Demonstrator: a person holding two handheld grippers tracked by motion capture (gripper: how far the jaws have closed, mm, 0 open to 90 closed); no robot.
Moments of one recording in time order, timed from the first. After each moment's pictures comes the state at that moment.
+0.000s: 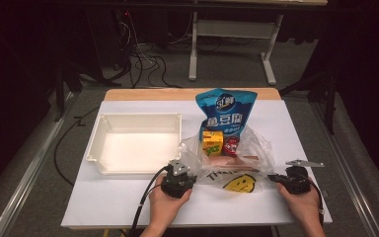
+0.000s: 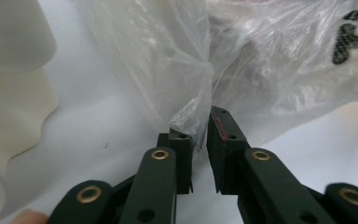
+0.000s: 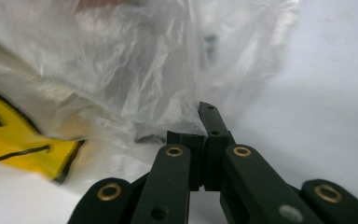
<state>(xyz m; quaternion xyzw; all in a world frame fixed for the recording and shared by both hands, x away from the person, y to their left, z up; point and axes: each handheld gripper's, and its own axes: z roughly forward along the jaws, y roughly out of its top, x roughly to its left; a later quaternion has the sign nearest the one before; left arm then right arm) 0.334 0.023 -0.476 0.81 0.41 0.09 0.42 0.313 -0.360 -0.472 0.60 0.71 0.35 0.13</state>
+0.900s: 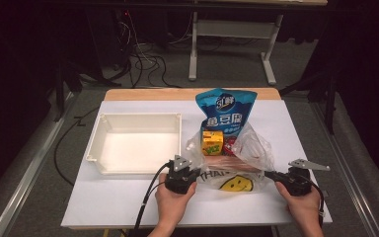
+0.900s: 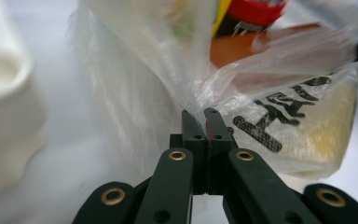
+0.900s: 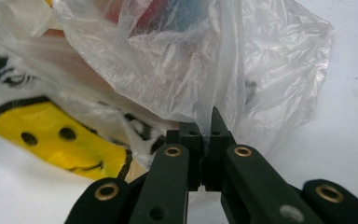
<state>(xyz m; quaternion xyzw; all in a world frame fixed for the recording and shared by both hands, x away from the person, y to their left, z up) 0.334 0.019 -0.464 0.77 0.45 0.08 0.45 0.300 -0.346 -0.452 0.55 0.71 0.42 0.14</state>
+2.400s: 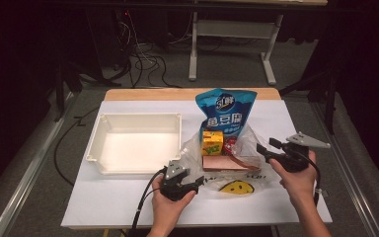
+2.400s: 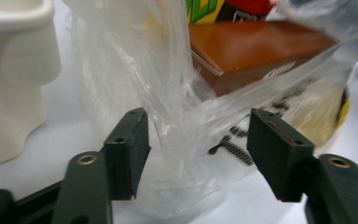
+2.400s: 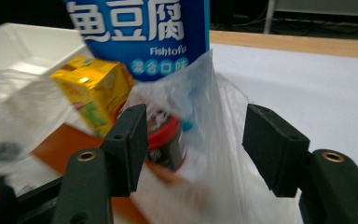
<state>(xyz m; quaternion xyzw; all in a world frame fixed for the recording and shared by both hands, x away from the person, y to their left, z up) 0.319 0.025 -0.467 0.76 0.42 0.10 0.49 0.345 -0.319 -0.389 0.50 0.70 0.45 0.24</state>
